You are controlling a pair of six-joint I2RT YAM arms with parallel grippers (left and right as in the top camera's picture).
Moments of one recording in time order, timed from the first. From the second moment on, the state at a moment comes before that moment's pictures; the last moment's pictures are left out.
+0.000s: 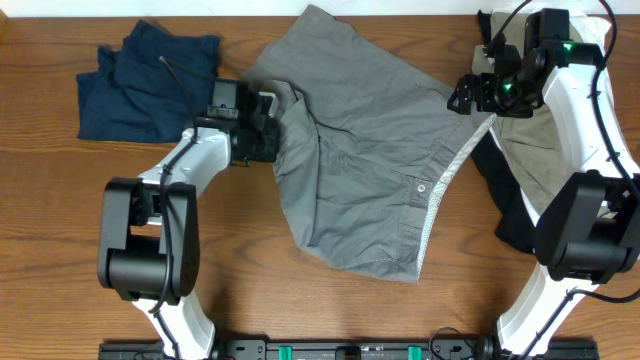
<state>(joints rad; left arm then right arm) -0.12 1.91 1.18 -0.44 0.30 -0.01 -0.09 2.03 1.77 -1.04 -0.34 -0.06</state>
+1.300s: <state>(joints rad) 0.11 1.35 1.18 -1.24 0.02 -0.29 0.16 1.65 1.75 -1.44 -0.28 0.06</state>
